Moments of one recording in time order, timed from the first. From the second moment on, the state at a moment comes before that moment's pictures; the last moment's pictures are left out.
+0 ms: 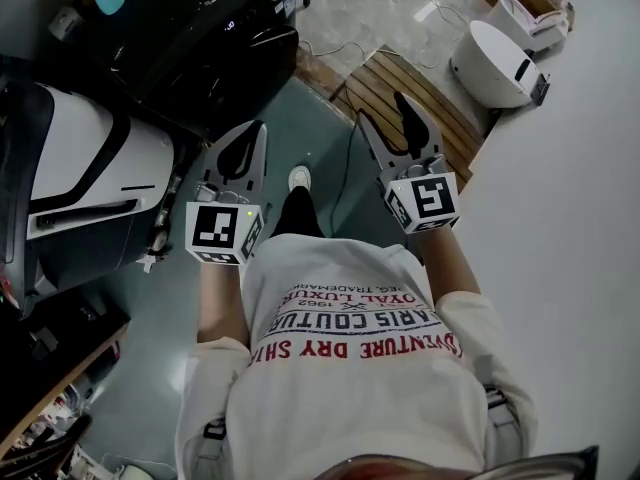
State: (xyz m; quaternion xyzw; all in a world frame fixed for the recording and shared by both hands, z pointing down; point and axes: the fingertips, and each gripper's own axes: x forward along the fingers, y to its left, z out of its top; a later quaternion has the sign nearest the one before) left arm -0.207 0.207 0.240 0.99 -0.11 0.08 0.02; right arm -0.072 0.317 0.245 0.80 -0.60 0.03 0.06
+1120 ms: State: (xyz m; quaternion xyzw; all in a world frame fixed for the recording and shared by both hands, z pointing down) left arm -0.108 -0.039 0.284 0.95 -0.29 0.11 0.07; right arm 0.079 0.006 0.333 0.68 -0.71 0.07 0.18
